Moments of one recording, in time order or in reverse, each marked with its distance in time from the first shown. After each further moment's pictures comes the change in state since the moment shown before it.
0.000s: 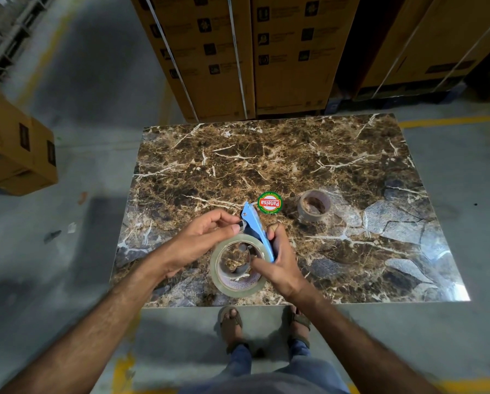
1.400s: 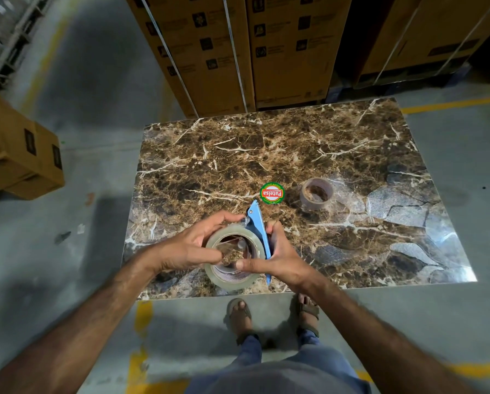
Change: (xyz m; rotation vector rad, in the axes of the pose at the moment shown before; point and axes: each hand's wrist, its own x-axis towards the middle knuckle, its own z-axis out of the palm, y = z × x) left_hand -0.014 -0.023 -0.018 0.107 -0.319 0.042; right_hand -0.013 -0.014 0.002 -0.062 -0.090 0.260
